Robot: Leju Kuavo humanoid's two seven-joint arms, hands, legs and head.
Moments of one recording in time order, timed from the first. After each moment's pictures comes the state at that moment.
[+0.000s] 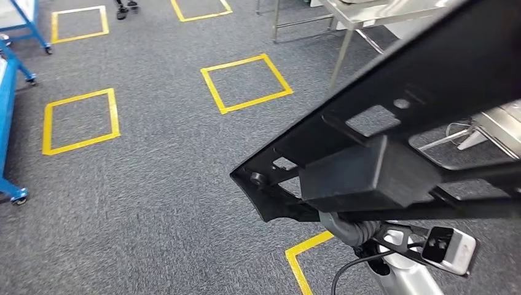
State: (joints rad) left arm -0.09 -0.05 1.32 -0.22 -0.97 -0.01 -0.19; right arm -0.20 -0.25 0.38 -1.93 -0.19 0.36 -0.58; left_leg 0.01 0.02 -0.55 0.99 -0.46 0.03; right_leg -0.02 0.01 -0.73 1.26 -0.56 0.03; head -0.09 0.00
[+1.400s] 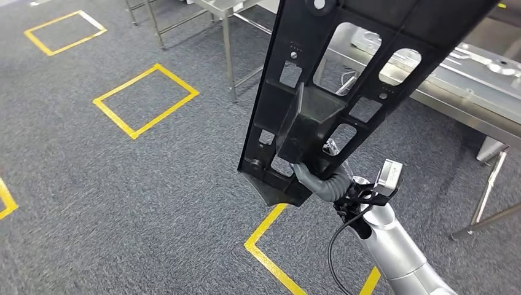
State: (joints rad) left arm -0.11 -0.05 1.30 -0.22 -1.00 -0.04 -0.17; right arm -0.39 -0.24 0.42 -1.55 -0.25 0.41 -0.49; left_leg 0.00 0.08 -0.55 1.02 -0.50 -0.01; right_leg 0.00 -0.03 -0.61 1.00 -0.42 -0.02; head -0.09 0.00
